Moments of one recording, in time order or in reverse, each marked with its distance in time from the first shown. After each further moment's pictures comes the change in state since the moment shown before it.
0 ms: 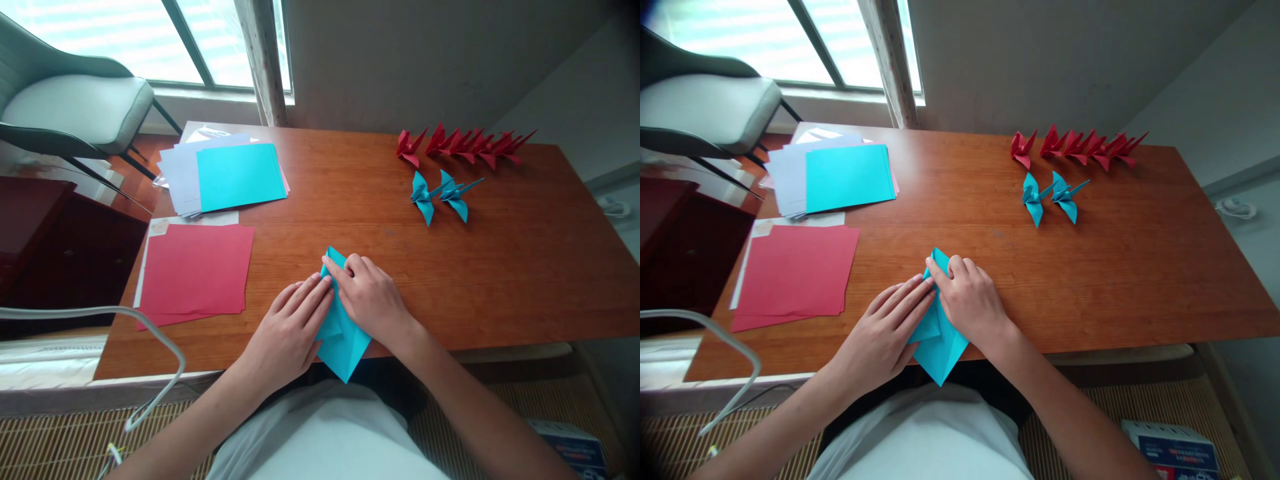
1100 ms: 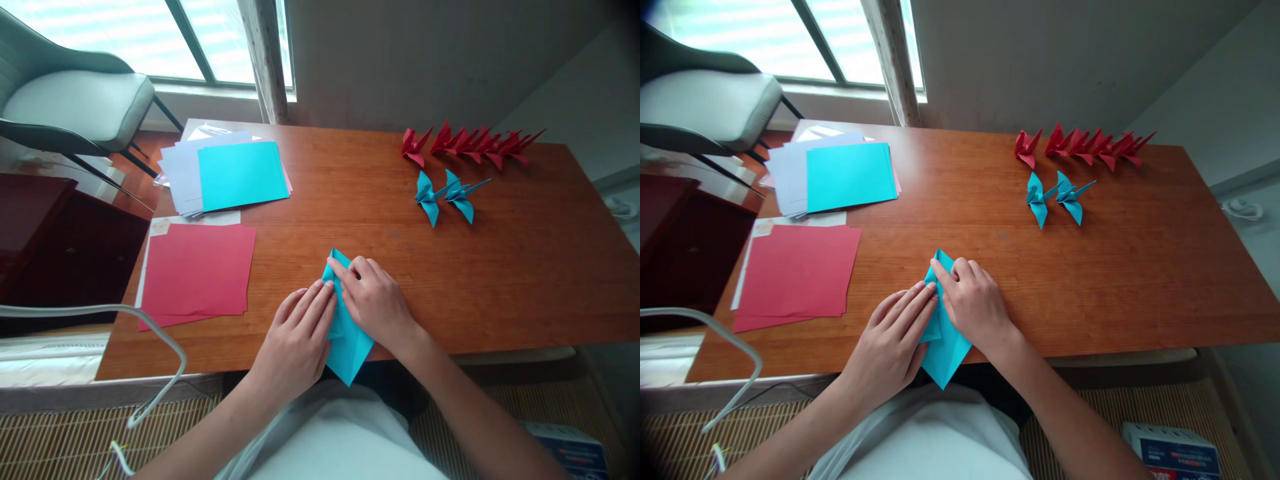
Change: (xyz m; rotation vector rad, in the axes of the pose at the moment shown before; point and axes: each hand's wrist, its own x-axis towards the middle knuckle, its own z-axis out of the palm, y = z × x) left_hand -0.003 0.019 0.007 -0.030 0.082 -0.099; right_hand -0.003 0.001 0.007 0.060 0.048 0.017
